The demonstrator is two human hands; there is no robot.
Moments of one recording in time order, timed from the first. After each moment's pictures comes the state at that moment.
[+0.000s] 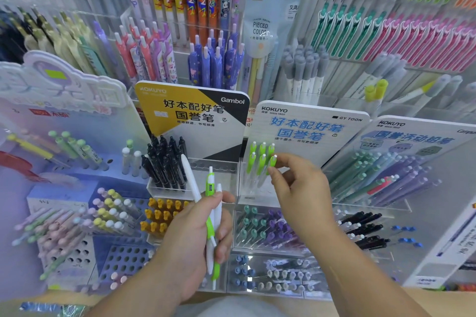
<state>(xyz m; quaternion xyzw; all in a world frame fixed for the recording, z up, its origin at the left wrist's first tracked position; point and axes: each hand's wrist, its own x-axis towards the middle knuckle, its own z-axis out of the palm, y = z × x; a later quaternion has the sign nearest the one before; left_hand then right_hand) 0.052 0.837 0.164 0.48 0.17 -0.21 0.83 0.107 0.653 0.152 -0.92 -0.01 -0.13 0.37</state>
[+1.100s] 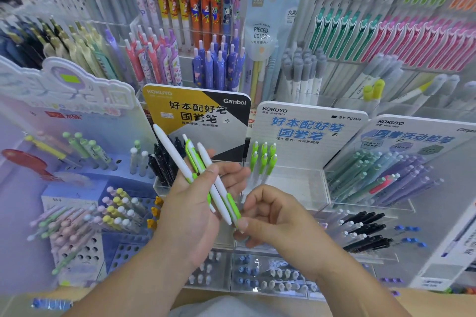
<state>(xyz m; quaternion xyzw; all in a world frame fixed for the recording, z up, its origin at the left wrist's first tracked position) 0.069 0.823 0.200 0.46 0.15 -0.03 0.87 0.061 0.671 0.174 -0.65 -0.01 0.26 0.71</state>
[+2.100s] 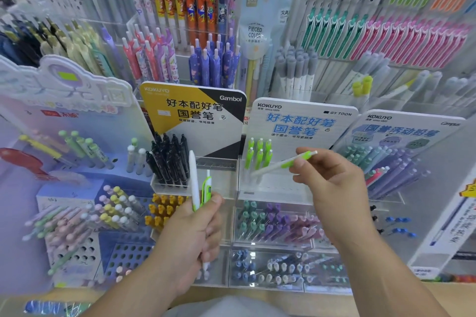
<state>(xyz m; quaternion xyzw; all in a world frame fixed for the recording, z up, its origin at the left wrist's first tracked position) 0.042 0.844 0.155 0.52 0.21 -0.20 0.81 0.077 0.631 0.195 -0.74 0.10 -0.10 0.65</state>
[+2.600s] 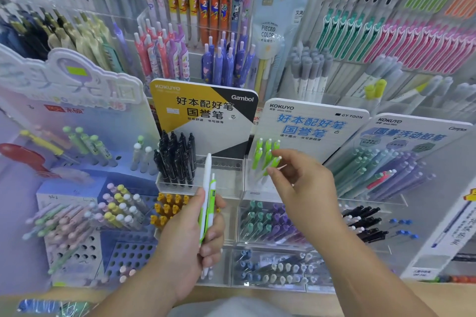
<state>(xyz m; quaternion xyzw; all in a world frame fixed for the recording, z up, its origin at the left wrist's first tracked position) 0.040 0.861 0.150 0.44 0.21 -0.23 0.84 0.090 0.666 0.173 -0.90 -0.03 -0.14 0.41</state>
